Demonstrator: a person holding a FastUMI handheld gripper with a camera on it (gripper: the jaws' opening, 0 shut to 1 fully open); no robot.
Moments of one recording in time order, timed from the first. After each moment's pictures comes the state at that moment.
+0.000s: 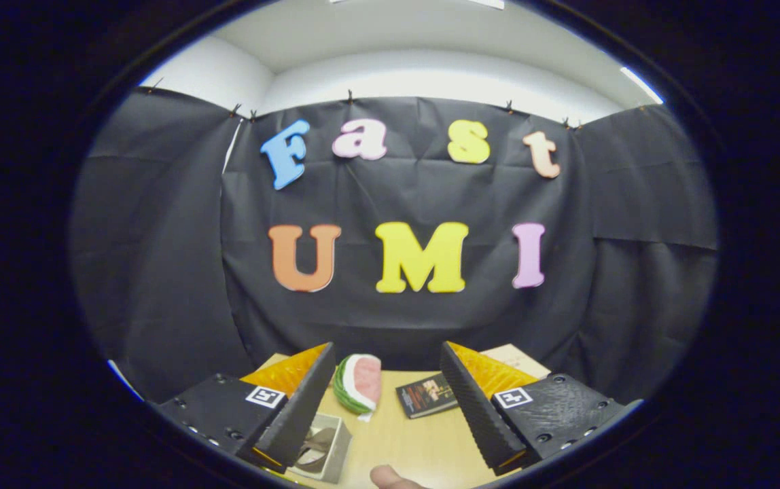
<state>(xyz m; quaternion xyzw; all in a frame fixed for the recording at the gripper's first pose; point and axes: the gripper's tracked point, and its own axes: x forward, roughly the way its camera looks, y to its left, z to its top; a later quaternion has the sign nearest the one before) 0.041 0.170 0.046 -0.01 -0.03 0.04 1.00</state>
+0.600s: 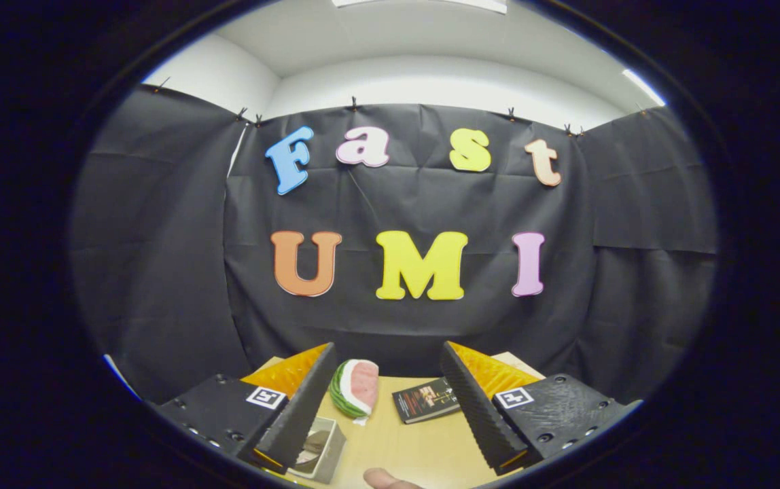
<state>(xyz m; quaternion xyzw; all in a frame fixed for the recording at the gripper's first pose) 0.037 0.179 0.041 -0.01 -0.02 0.06 1.00</state>
